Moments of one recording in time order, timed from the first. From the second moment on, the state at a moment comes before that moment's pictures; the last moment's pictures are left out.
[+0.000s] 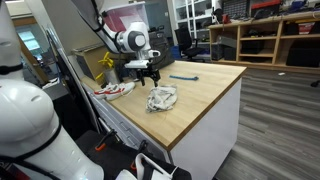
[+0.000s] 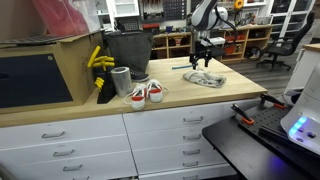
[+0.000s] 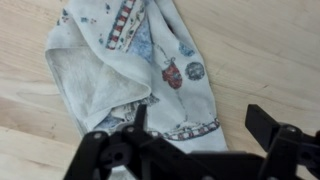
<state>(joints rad) 0.01 0.27 0.04 -2.24 0.03 2.45 0.02</state>
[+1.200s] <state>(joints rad) 0.18 0.49 -0.13 -2.04 0.00 2.64 0.61</state>
